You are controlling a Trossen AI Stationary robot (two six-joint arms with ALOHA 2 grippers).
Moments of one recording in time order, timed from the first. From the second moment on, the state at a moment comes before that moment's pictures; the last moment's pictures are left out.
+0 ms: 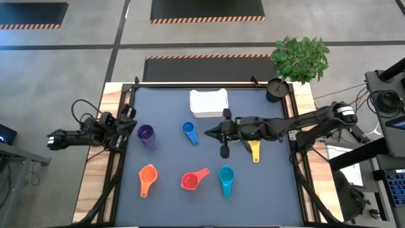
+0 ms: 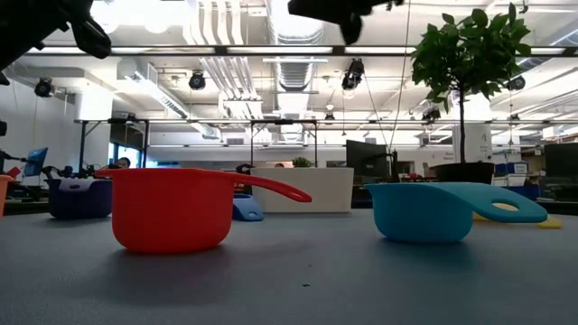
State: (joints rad) left arm 0.02 0.02 0.02 0.70 0.04 -0.18; right arm 0.12 1.46 1.04 0.21 0.17 0.03
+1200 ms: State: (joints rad) left arm 0.02 0.02 0.02 0.72 0.04 -0.23; right arm 0.20 2.15 1.78 0.08 0.17 0.10
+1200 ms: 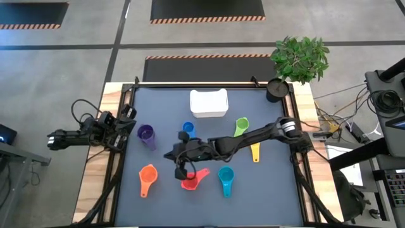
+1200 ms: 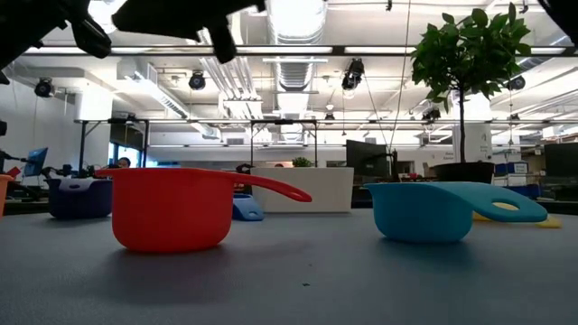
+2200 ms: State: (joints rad) left arm 0.02 0.02 0.02 0.72 0.05 -0.23; right arm 0.20 2.55 2.22 -0.07 0.17 0.23
